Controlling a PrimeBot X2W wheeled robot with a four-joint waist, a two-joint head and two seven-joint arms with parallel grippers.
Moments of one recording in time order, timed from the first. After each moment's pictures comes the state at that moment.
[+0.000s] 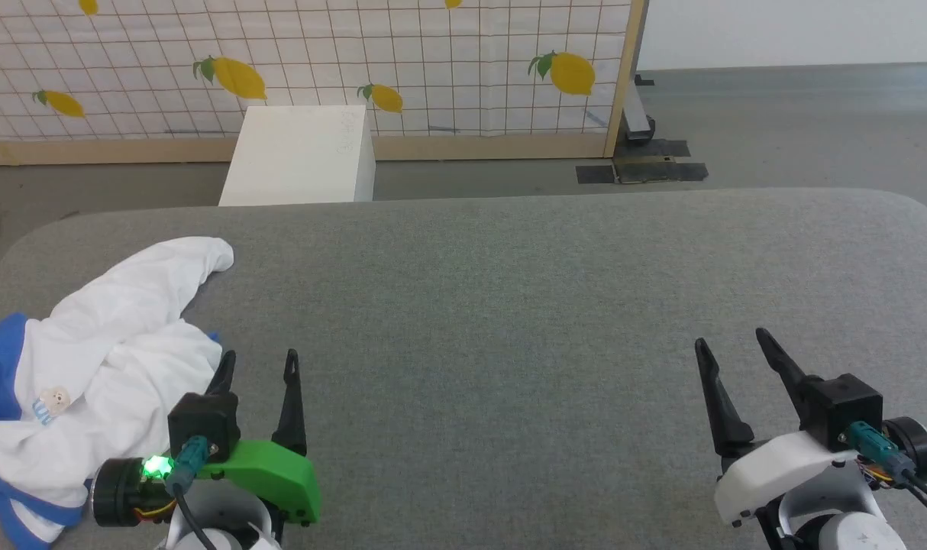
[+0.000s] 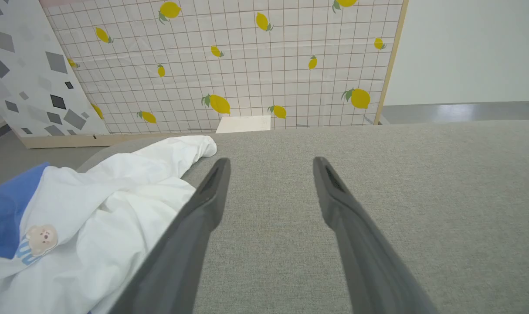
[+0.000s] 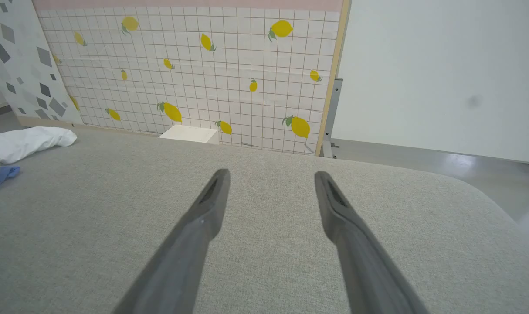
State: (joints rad) left arm 0.00 0.06 -0.01 0.01 -0.02 0.00 -0.01; right arm 0.00 -0.05 0.00 0.01 0.02 0.13 -0.01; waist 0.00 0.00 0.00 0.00
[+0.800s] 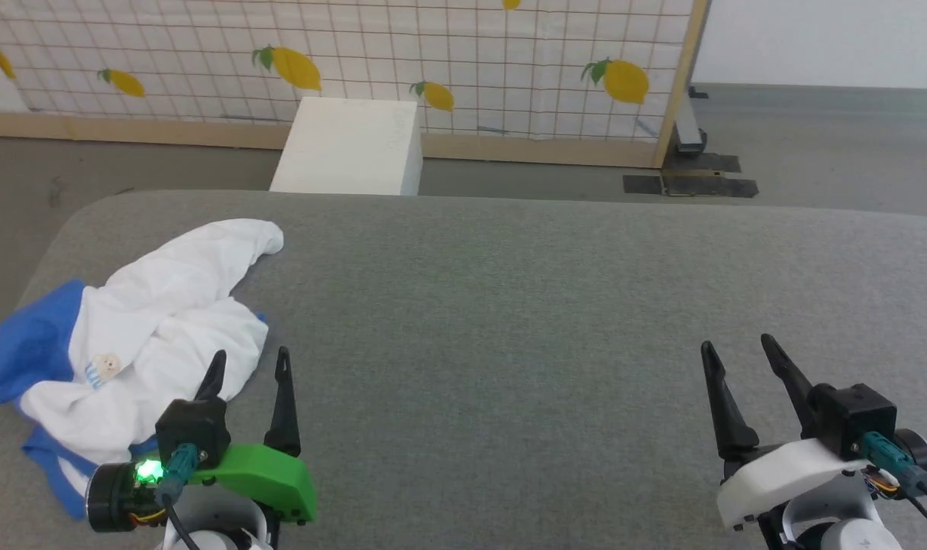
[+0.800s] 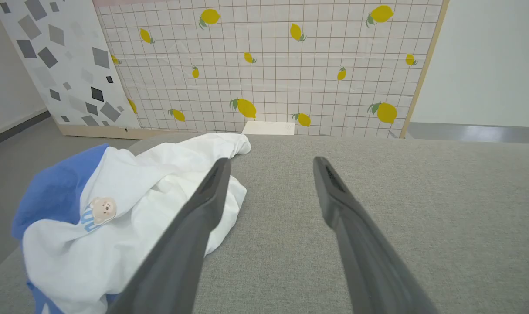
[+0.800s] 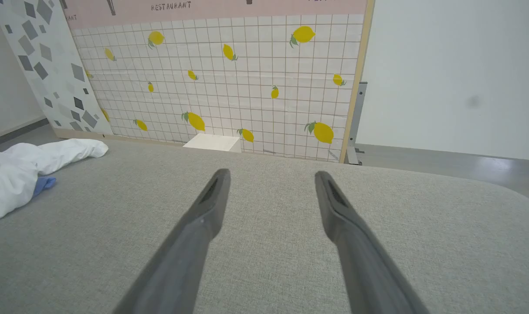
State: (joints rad) left arm 0.00 0.06 0.00 0.02 -0.04 0.01 -0.06; right arm 0.01 -0.05 -0.01 0.04 0.08 0.13 -0.06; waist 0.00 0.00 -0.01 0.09
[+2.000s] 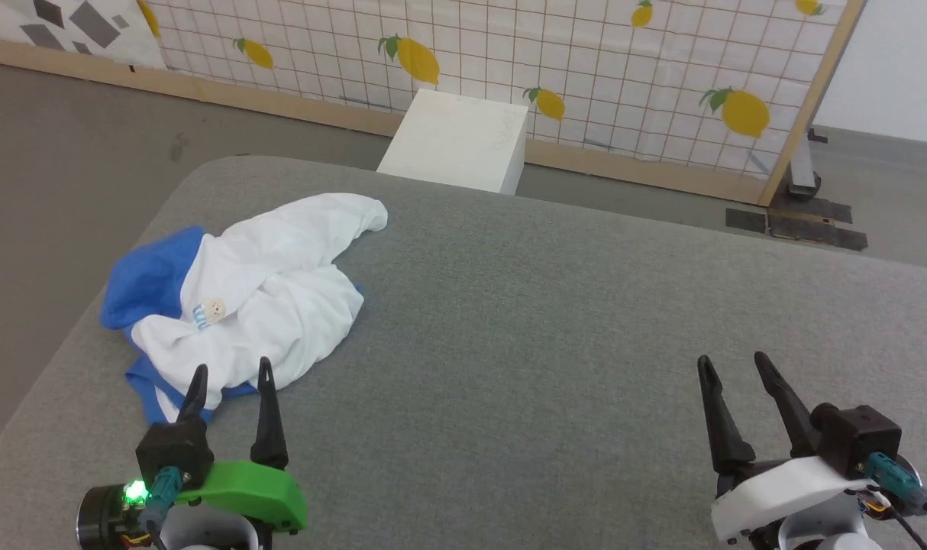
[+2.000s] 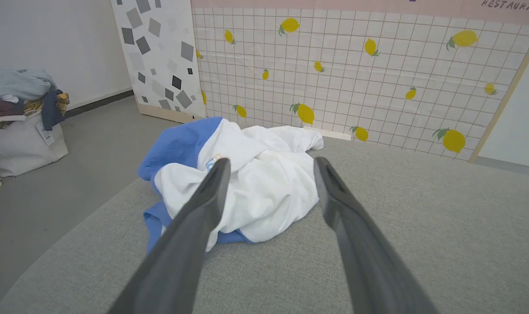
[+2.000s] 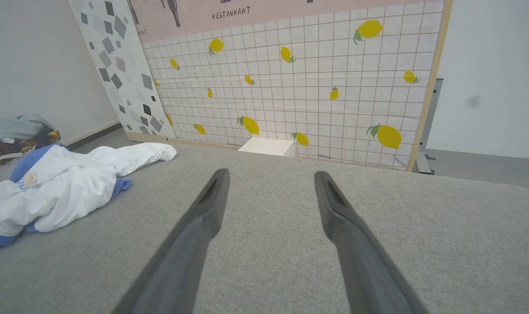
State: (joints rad) left arm 0.02 0.06 0.01 0.04 -0.09 0.05 -0.14; right arm 0.02 -0.05 0.01 0.10 0.18 0.13 -0.13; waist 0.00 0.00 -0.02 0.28
